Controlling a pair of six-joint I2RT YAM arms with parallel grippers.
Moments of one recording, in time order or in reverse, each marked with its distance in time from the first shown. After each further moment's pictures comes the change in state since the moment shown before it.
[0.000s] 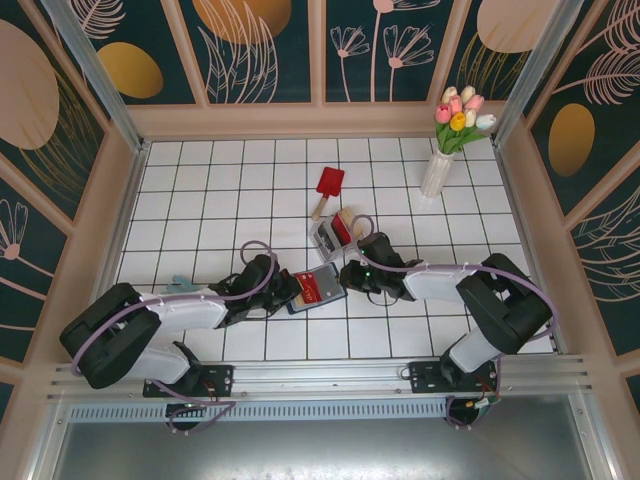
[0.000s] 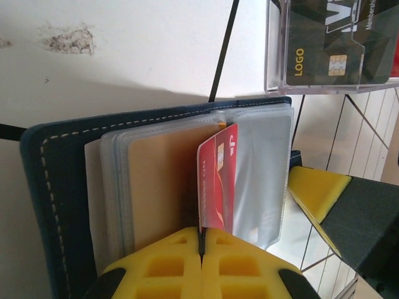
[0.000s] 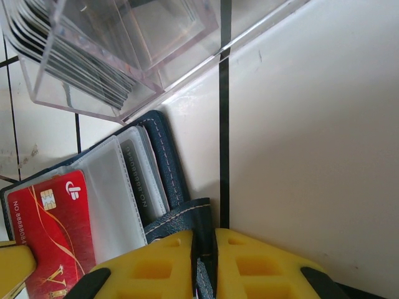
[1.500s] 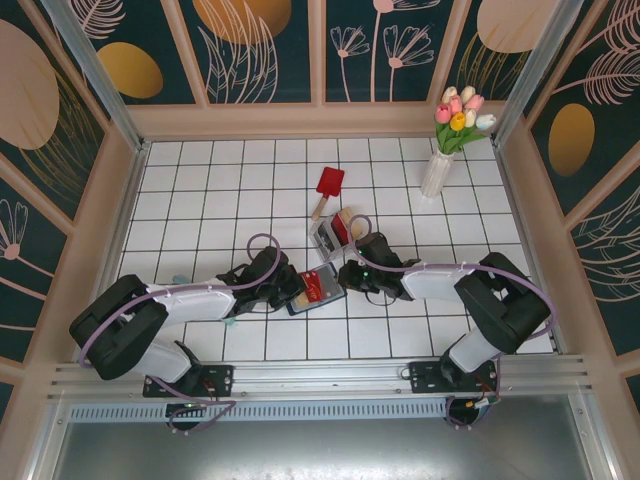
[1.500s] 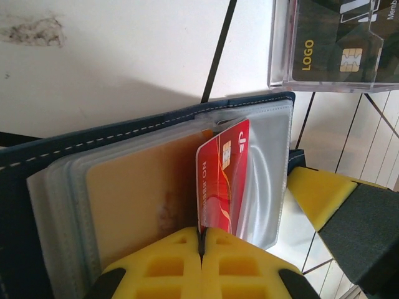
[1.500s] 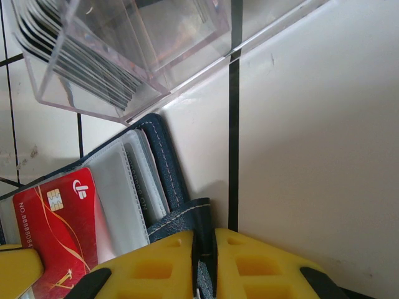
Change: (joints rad) left arm -0.001 0.034 0.084 -0.119 0.022 -0.008; right arm 0.015 0.009 0.012 -0.002 0.019 0.000
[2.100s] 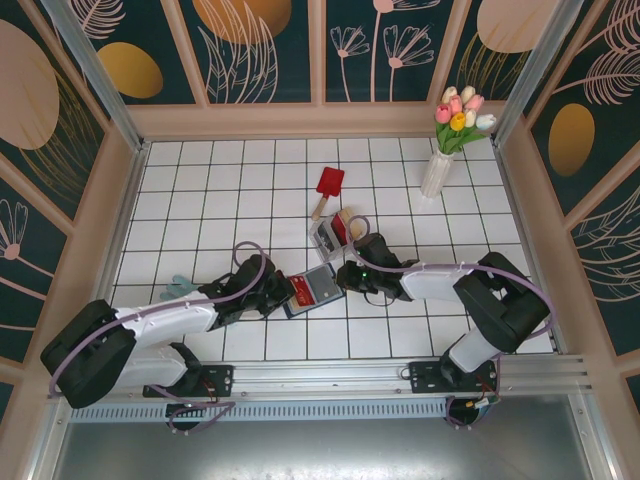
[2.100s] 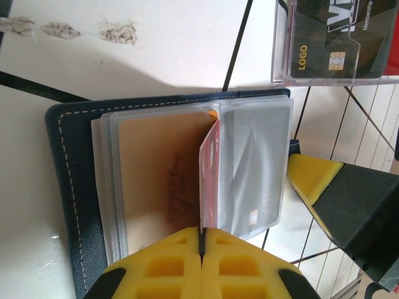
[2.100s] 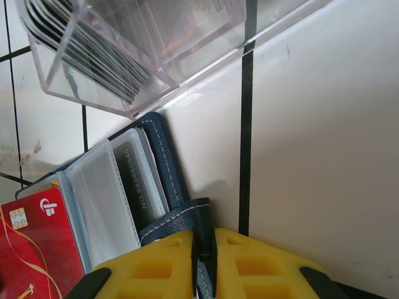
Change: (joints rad) left arm -0.001 -0.200 -0.098 -0.067 -0.049 -0.010; right arm 0.010 0.005 0.002 0.005 0.000 0.000
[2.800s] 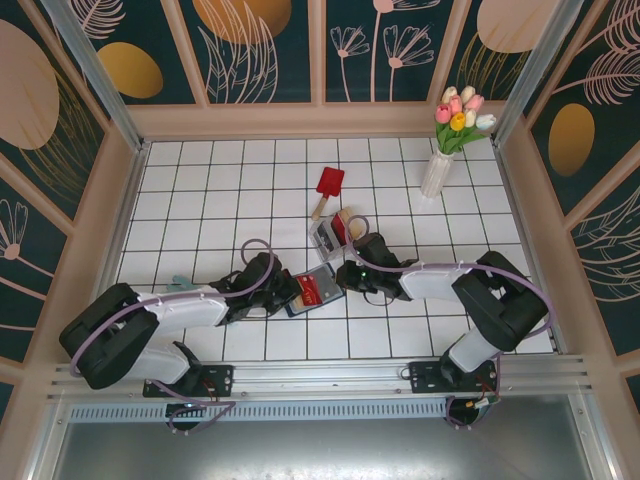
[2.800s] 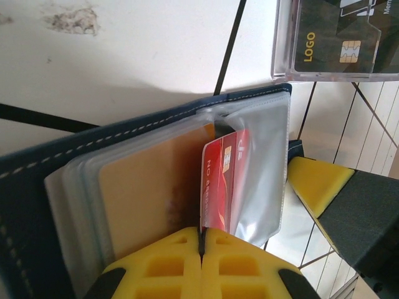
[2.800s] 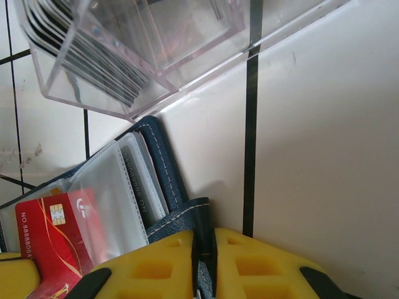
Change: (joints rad) left arm 0.000 0.146 0.029 0.114 0.043 -0.002; right arm 0.002 0.013 0.008 0.007 0.000 0.000
